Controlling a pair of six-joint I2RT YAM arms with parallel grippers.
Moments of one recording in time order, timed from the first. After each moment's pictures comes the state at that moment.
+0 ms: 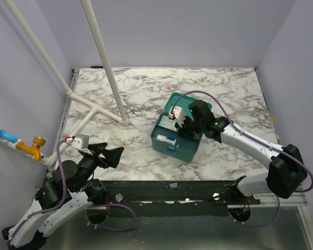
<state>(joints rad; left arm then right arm) -0.91 0.01 0.60 -0.68 -0.41 -0.50 0.65 1.39 0.97 -0.38 -0.28 -0.40</state>
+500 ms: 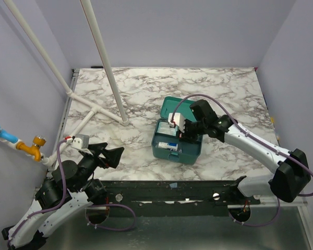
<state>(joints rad) -0.91 0.01 0.60 -0.68 -0.41 -0.50 0.68 1.33 0.99 -0.55 -0.42 -0.66</state>
